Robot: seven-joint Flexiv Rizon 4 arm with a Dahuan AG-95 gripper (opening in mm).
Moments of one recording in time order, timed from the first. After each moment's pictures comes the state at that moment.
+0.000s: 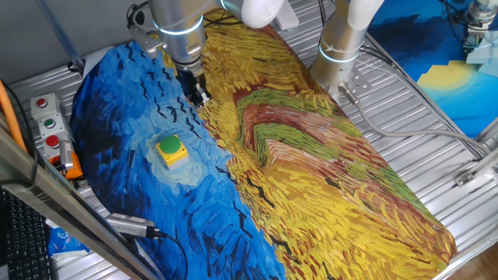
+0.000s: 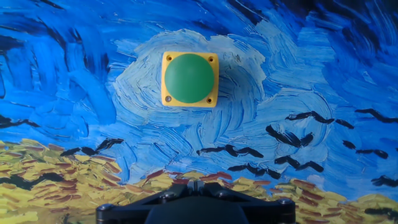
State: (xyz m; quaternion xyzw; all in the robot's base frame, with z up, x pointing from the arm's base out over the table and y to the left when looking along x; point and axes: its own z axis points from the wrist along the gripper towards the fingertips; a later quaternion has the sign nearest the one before) arm 0.487 0.005 0.166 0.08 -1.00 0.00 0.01
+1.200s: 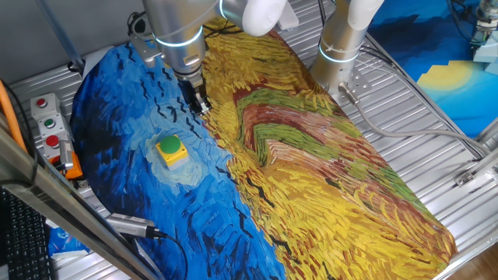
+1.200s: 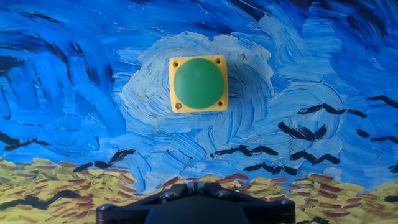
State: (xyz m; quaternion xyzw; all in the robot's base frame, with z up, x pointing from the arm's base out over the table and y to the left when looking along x) arm 0.495 0.027 0.160 0.04 -1.00 0.00 0.01
